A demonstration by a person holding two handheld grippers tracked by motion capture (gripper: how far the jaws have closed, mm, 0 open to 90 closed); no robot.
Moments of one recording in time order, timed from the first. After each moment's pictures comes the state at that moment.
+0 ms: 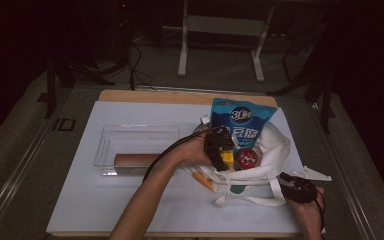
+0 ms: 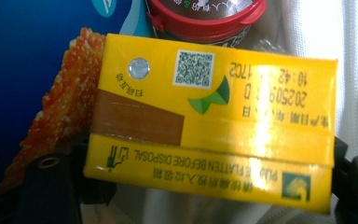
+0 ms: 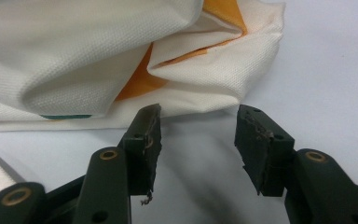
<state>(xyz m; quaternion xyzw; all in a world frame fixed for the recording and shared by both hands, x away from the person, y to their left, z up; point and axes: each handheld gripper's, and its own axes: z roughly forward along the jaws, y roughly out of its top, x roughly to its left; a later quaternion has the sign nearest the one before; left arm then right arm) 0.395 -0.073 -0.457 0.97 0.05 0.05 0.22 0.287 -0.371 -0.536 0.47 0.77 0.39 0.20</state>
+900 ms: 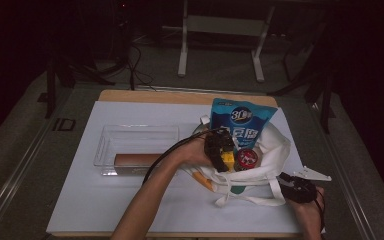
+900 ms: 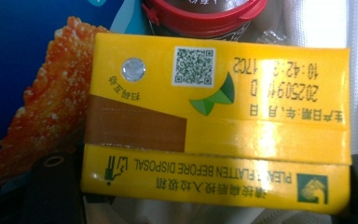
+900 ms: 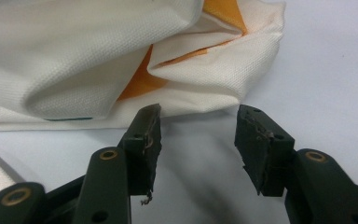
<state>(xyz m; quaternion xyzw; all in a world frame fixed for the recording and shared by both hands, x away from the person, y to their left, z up) 0.393 -0.075 -0.462 0.97 0.06 0.05 0.22 0.287 -0.371 -0.536 0.47 0.77 0.39 0.20</state>
